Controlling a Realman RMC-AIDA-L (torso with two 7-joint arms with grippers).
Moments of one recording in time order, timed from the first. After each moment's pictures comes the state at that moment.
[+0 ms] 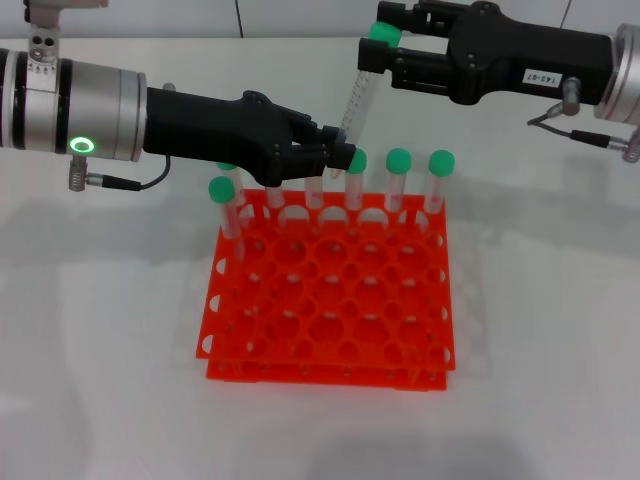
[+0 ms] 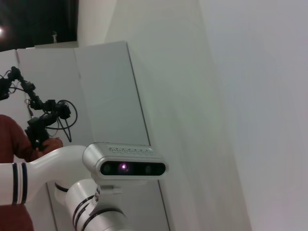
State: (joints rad) left arm -0.78 -2.04 0.83 0.67 2.02 1.59 -1.63; right arm 0.68 2.02 -1.10 -0.66 -1.37 -1.45 1.44
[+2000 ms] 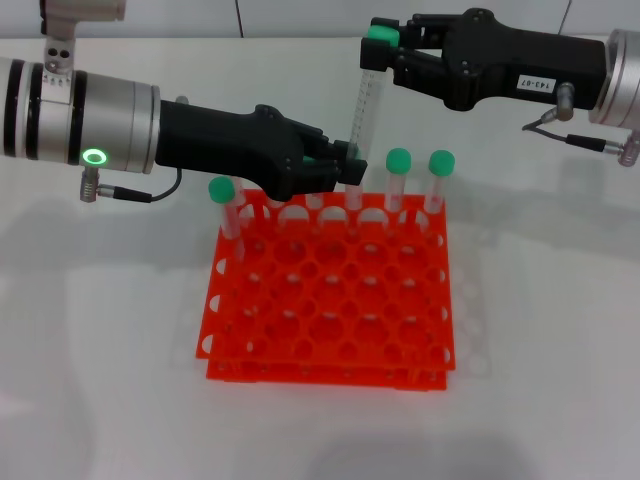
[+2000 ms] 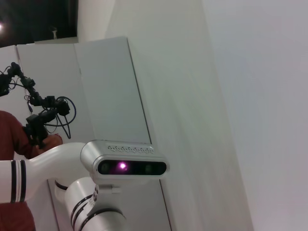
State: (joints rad) left arm -0.77 -2.05 0.84 0.67 2.02 1.59 -1.63; right arm 0.68 2.02 -1.13 -0.66 -1.36 -1.44 1.44
